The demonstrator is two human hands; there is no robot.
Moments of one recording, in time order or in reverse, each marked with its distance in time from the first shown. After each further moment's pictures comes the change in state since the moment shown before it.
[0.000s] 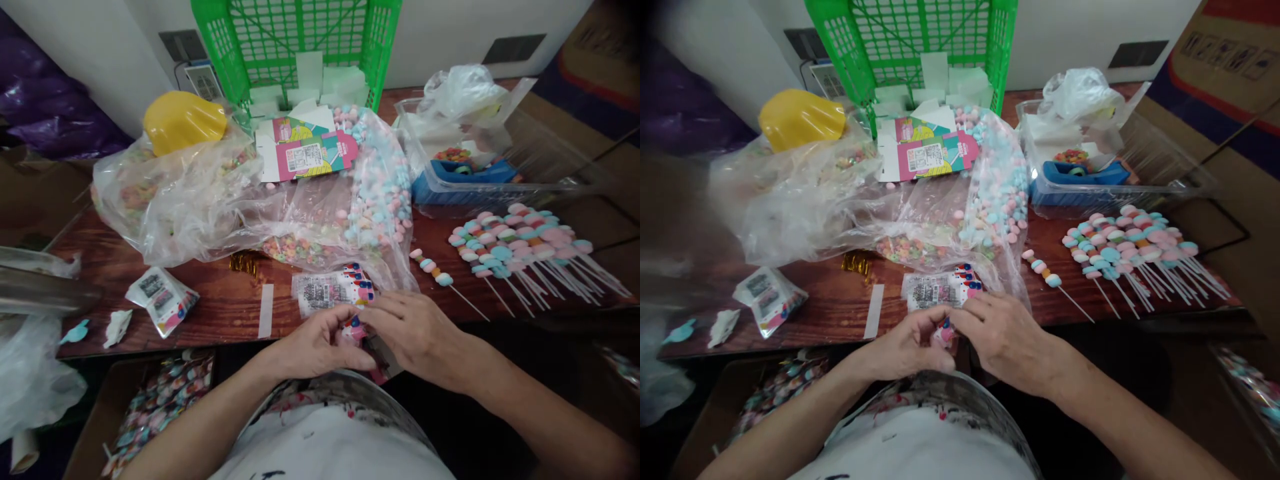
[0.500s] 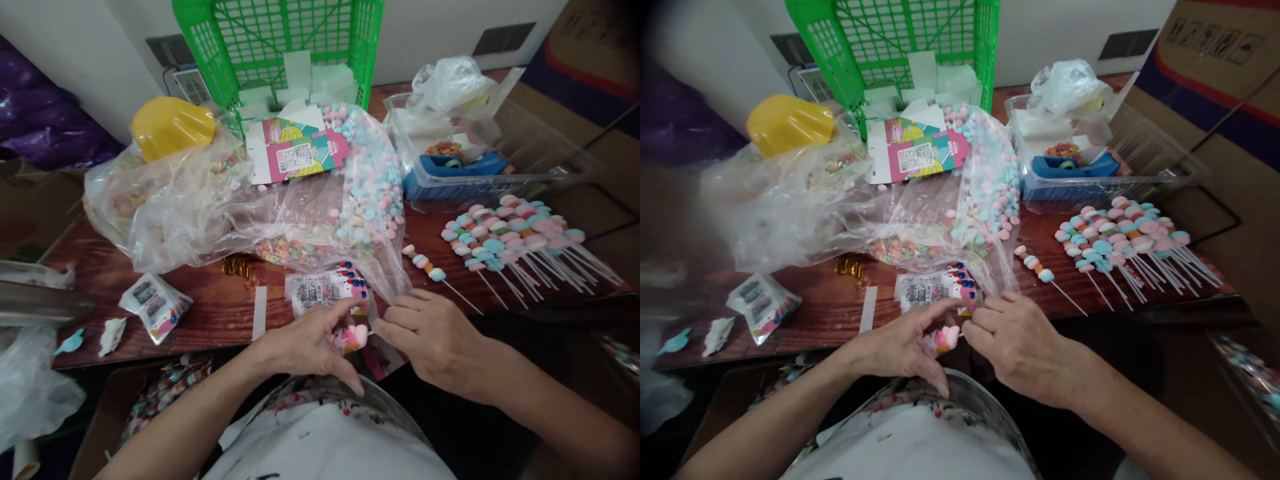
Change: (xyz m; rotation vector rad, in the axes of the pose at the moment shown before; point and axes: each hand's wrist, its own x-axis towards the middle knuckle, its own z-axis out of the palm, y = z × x) left_hand 0.012 0.010 -0.005 0.670 -0.063 0.063; right_hand -0.024 0.005 -0.019 -0.131 -0.054 -0.034
